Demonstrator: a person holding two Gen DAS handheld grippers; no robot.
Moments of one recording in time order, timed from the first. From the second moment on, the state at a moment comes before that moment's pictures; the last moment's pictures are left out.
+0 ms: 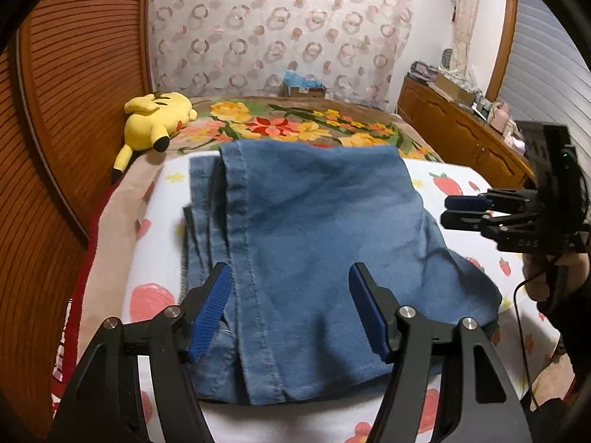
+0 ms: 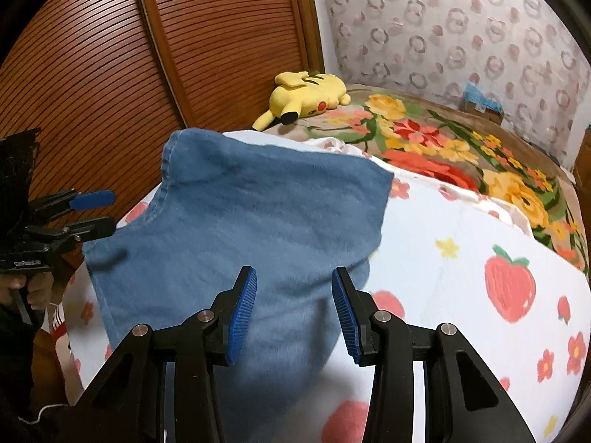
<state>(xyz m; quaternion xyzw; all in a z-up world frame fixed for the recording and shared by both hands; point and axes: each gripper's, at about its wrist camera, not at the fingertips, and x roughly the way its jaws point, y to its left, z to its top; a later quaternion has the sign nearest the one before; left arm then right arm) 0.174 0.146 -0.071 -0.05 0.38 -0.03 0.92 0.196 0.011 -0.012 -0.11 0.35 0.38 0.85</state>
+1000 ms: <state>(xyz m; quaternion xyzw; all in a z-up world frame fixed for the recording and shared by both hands) 0.155 0.124 -0.111 -0.03 0.39 -0.03 0.92 0.093 -0.039 -0.038 -0.09 0.36 0.36 0.85</state>
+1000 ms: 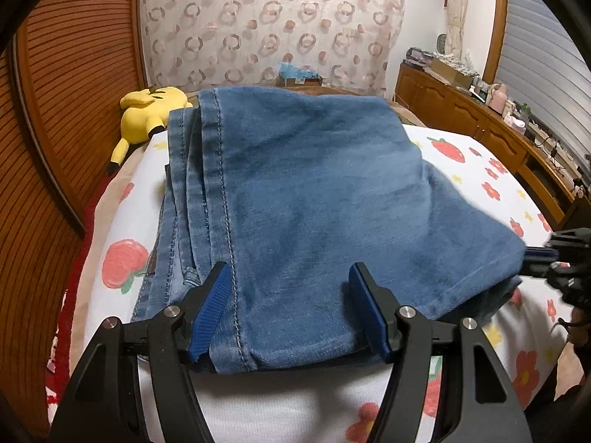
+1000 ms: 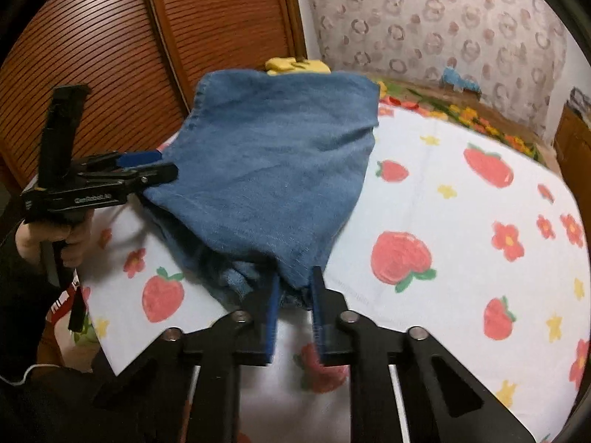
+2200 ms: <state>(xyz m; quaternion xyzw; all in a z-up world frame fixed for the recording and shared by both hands) 0.217 0.106 -0.051 0.01 0.37 -0.06 0.93 0.122 -0.047 -0.019 -0.07 0.33 0.35 0.87</state>
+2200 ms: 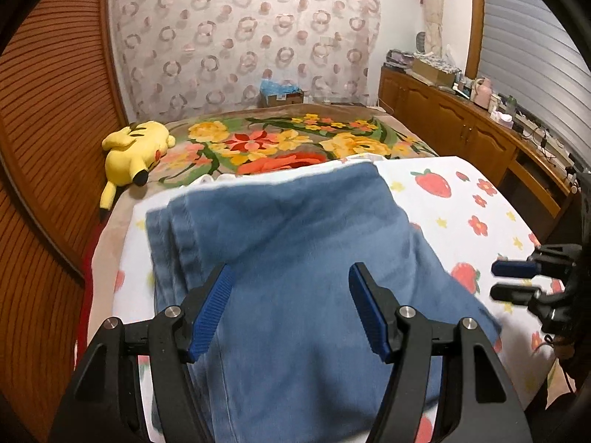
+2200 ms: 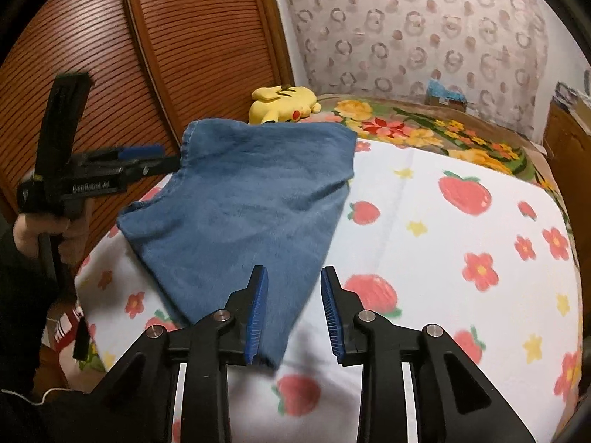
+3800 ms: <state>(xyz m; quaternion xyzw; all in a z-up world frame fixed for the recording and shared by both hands) 0.229 0.126 -0.060 -0.01 0.38 -0.05 0.92 0.168 -0.019 -0.038 -0.06 0.37 0.34 0.86</state>
